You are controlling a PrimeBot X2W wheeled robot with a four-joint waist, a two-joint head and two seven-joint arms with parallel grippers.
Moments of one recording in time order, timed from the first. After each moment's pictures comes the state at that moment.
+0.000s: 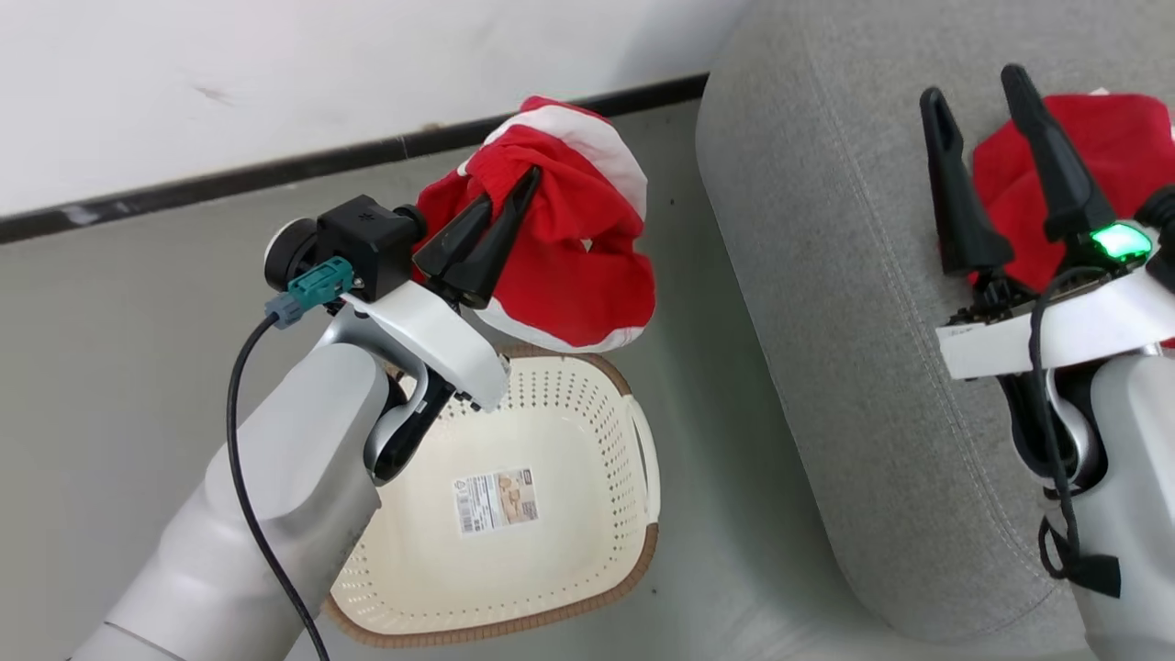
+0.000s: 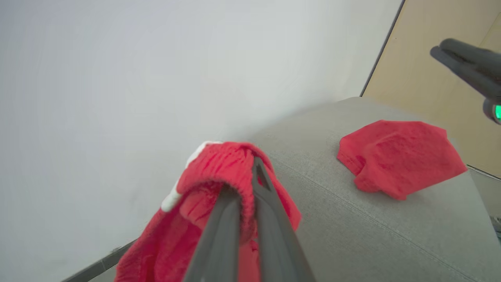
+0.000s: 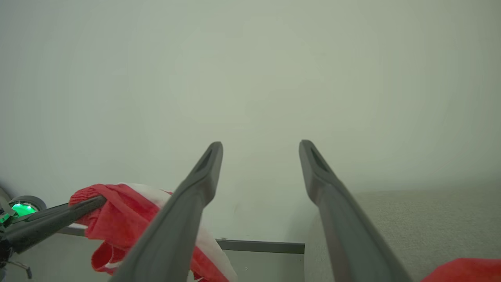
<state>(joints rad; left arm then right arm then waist) -0.81 0.12 -0.65 0.46 -0.61 -0.13 -0.24 -0.49 -0.18 0.12 0.01 0.32 0.12 -0.26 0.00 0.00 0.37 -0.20</state>
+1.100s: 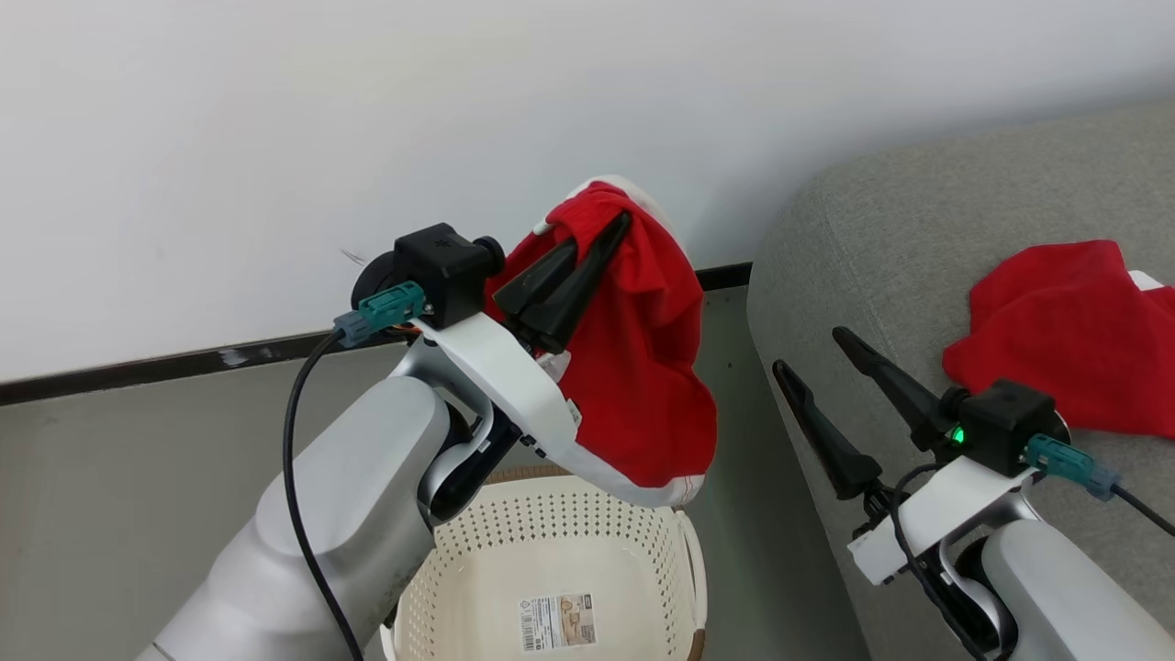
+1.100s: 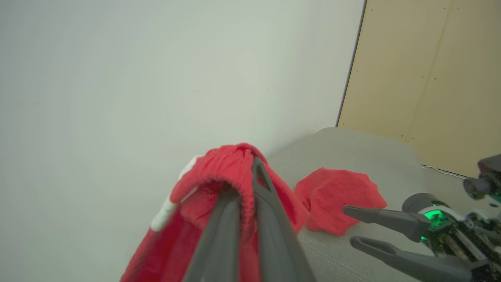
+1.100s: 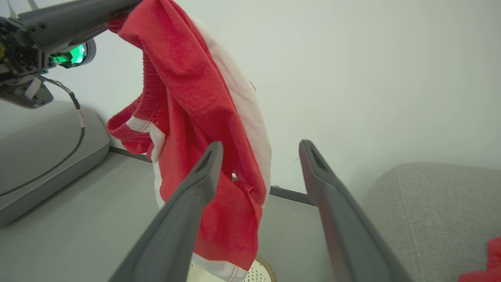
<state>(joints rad) -0.76 0.10 -0.72 0.33 -0.71 -0.13 -0.16 -0.30 -0.27 0.41 0.11 0.36 0.12 -0.26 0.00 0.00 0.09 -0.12</state>
